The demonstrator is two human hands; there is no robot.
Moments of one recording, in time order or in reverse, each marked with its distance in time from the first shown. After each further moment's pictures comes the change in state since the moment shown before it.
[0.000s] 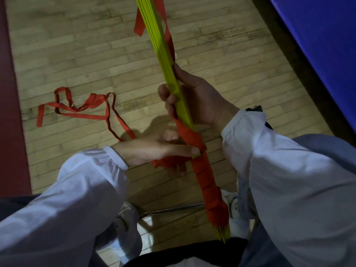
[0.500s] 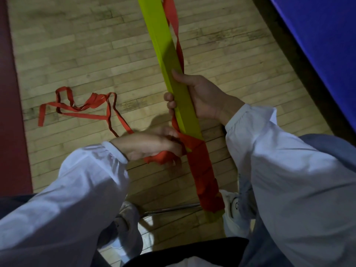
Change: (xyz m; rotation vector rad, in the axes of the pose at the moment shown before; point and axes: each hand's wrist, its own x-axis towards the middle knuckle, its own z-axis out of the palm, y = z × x) left_hand 0.014 -0.012 -0.018 -0.095 0.014 -0.138; right_hand 0.005 -0.006 -0.006 -0.288 0.211 -0.030
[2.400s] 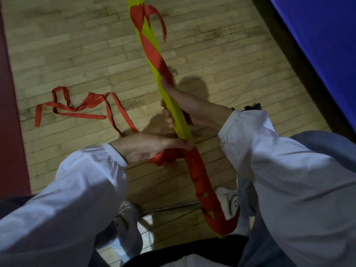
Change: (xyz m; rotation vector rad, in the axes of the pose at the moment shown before) left_hand 0.011 -0.008 0.001 0.048 0.179 -0.096; right_hand 0.017 0.029 -0.002 -0.336 0.191 0.063
